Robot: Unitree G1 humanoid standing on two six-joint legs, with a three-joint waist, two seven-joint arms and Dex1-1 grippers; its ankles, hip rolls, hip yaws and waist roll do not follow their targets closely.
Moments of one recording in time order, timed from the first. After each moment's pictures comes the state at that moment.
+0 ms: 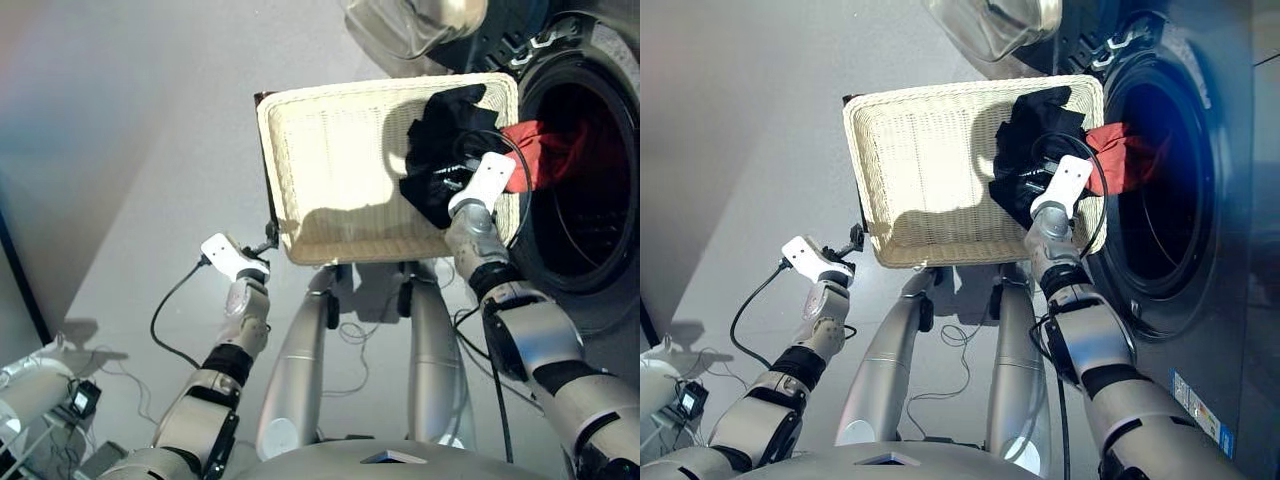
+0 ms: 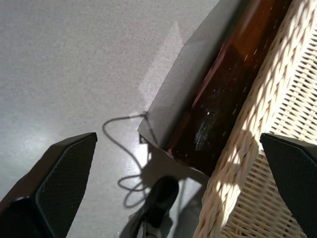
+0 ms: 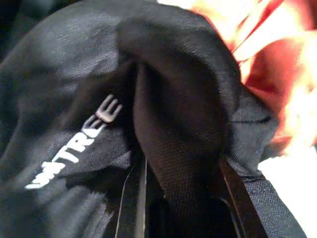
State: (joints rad) left arm -0.33 0.16 -0.18 0.73 -0.88 -0.37 0.11; right arm -0.78 -0.29 0.05 0.91 0.43 -0.25 -0.46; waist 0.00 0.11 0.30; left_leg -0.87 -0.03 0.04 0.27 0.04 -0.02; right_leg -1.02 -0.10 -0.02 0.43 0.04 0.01
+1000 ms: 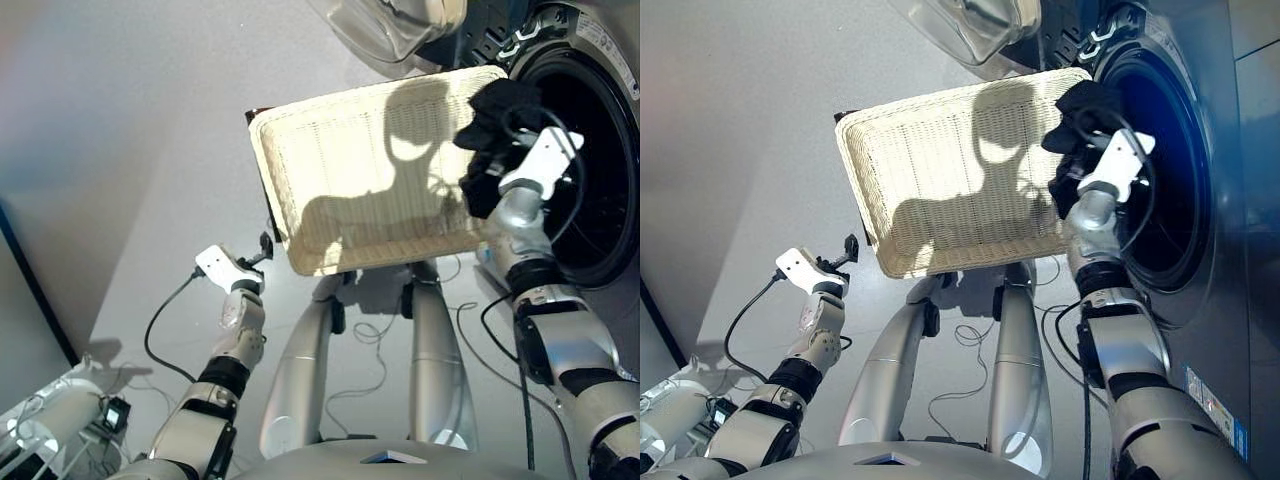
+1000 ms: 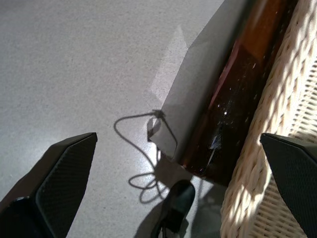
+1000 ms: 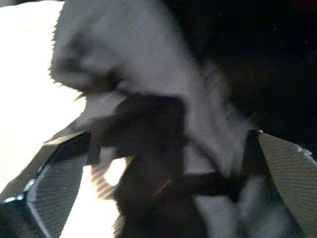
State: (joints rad) left arm -0.30 0.17 -0.17 0.73 -0.86 -0.39 0.08; right arm -0.80 -0.30 0.04 0.97 0.55 -0.32 -0.36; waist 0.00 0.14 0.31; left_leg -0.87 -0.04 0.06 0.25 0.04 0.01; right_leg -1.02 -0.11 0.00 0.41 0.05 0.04
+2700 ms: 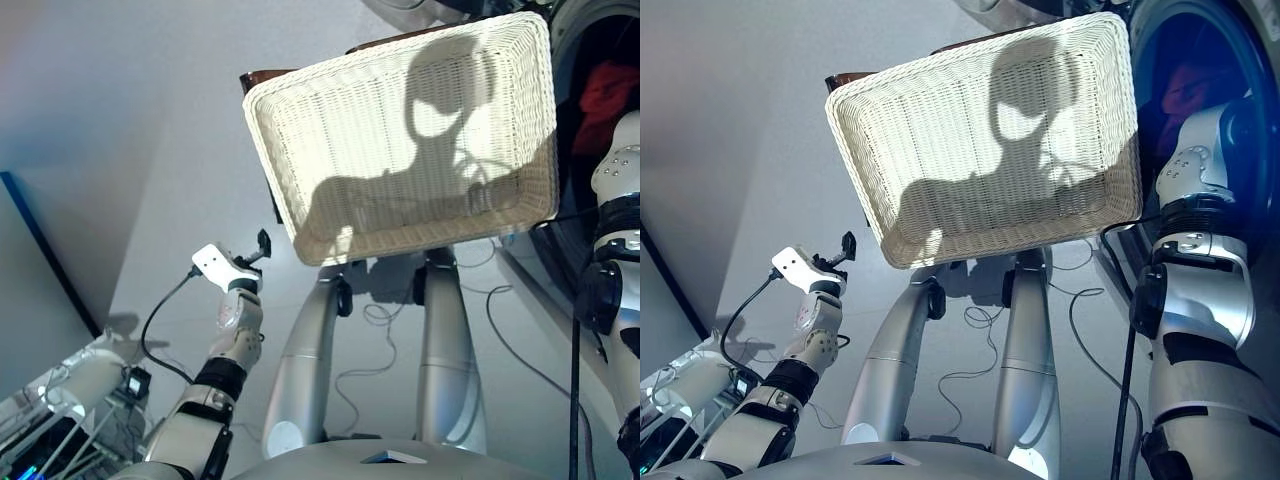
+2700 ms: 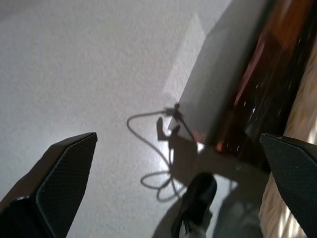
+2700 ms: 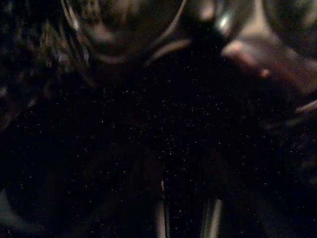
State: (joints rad) left arm -0.29 0.19 -0.19 0.67 -0.88 -0.39 0.08; right arm -1.08 -0.67 -0.18 0.93 0.55 -0.46 -0.78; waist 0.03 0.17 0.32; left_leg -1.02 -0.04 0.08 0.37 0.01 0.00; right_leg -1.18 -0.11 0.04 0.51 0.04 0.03
